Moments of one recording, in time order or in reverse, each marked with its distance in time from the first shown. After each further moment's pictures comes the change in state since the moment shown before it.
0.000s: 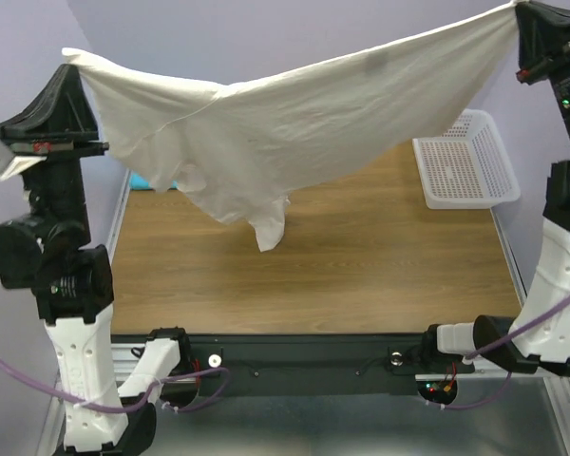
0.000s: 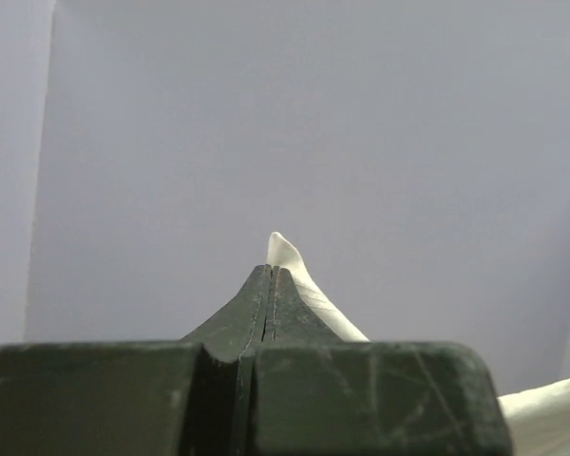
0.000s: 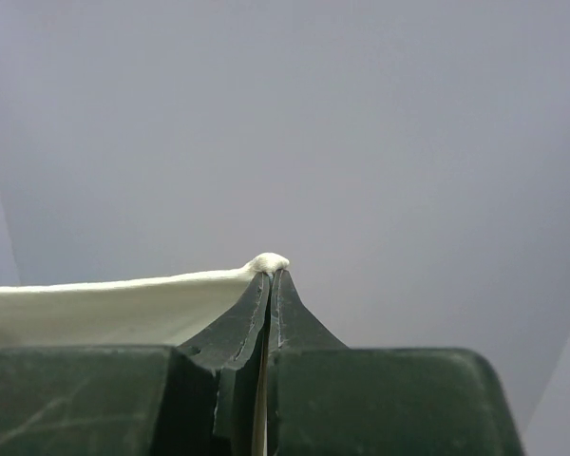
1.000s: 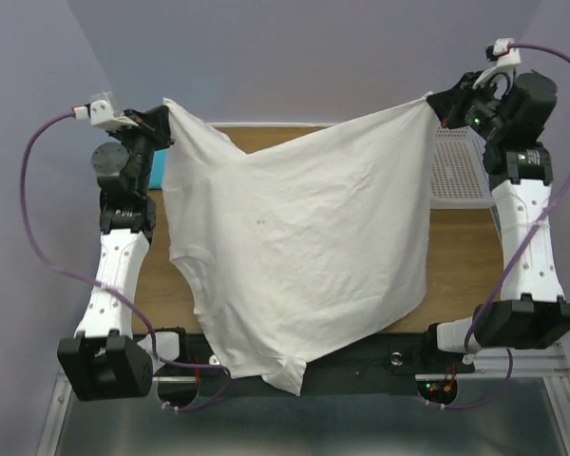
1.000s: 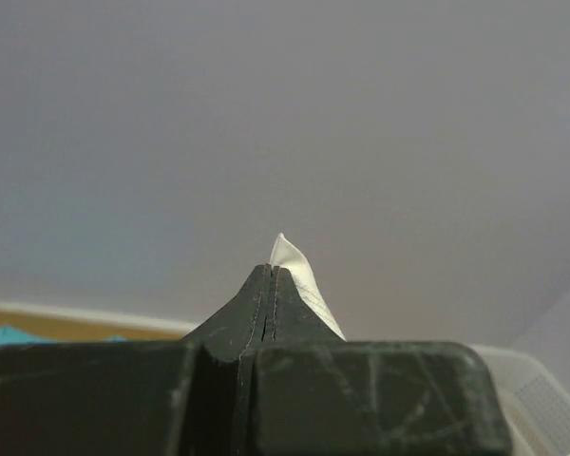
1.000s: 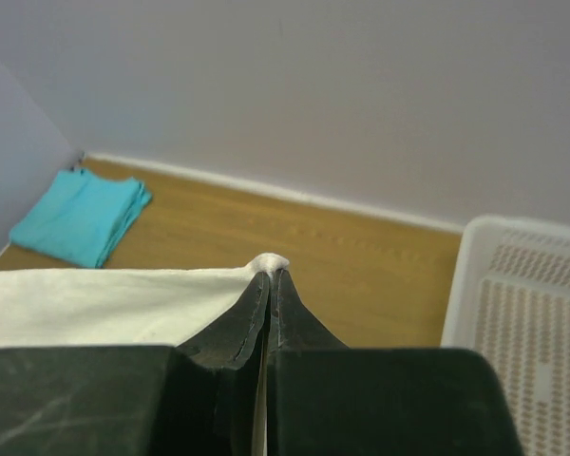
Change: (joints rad) left arm 0.000 0.172 -0.389 0.173 0.035 -0.131; right arm -0.002 -0.026 -0.500 -0.014 -0.072 0.045
